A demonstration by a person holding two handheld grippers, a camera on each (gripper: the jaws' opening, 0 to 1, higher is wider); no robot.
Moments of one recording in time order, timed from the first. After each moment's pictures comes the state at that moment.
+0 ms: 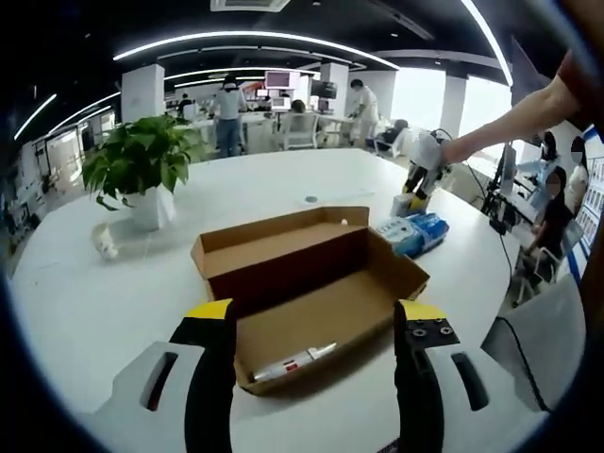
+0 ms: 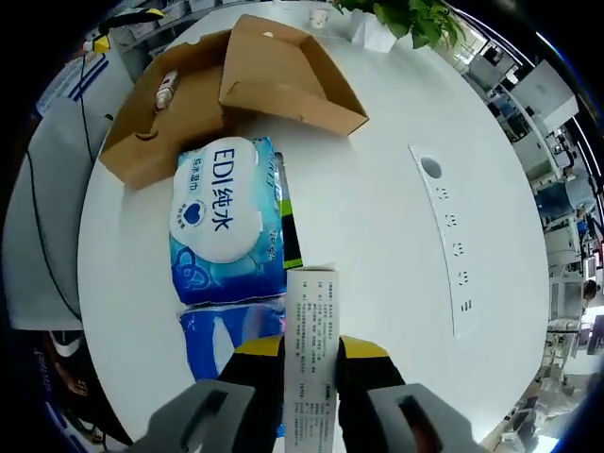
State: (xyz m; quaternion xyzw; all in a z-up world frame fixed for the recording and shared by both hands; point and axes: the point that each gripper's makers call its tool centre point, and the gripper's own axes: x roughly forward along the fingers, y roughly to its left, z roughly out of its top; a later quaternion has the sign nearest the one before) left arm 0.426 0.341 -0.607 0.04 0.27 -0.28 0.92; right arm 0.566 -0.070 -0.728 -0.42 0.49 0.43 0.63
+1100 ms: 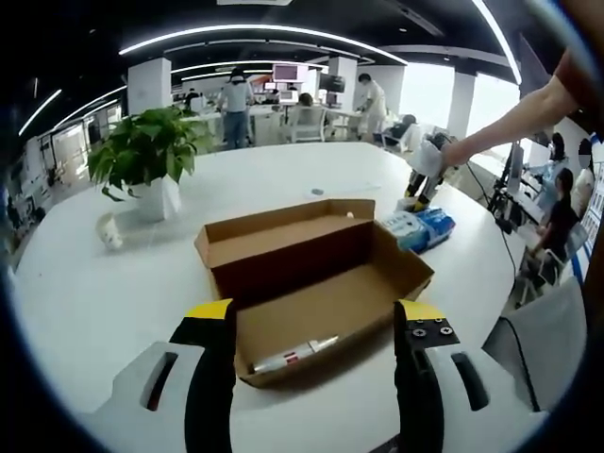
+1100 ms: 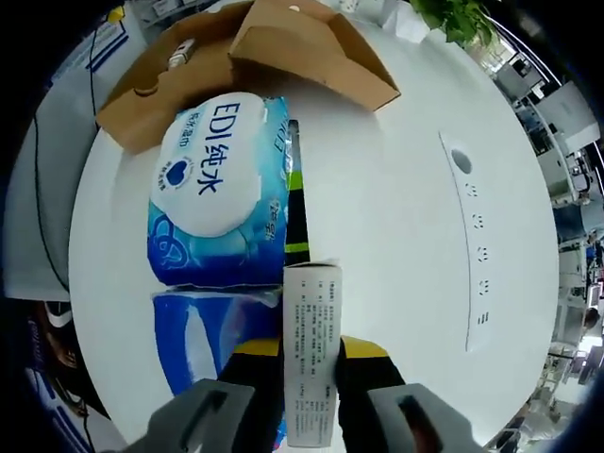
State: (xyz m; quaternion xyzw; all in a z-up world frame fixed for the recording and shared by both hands) left arm 0.422 0.344 -0.612 0.04 0.28 -0.26 0.92; right arm 0.569 -0.078 -0.758 -0.45 0.49 0.45 0.60
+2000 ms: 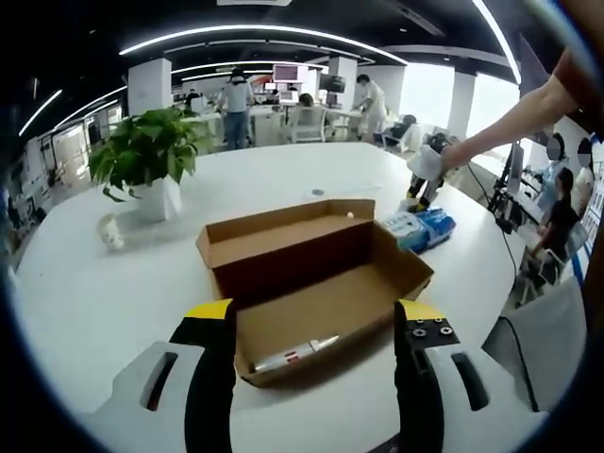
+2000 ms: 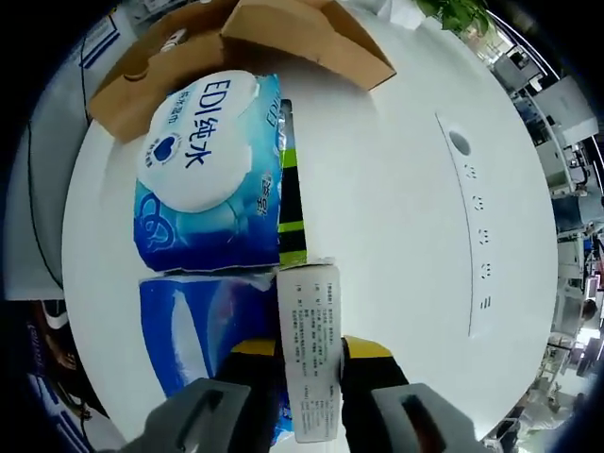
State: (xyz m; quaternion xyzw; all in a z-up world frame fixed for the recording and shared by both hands) left arm 0.422 0.345 -0.613 0.04 0.28 -0.26 0.92; right arm 0.571 -0.092 -0.767 -0.46 0.50 0.43 0.60
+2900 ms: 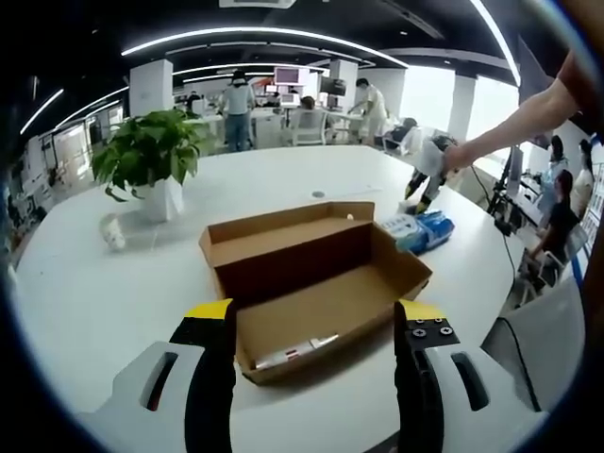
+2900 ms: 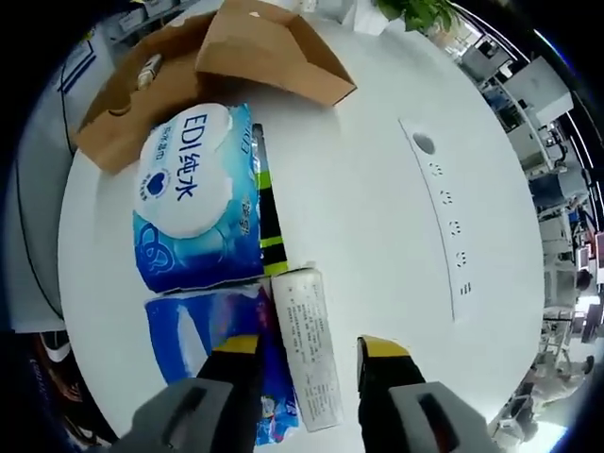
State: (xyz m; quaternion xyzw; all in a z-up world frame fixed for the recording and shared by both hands) left arm 0.419 0.346 -0.609 0.03 0.27 -0.26 0.92; right arm 0.576 -0.085 -0.741 -0.41 0.49 0.39 0.66
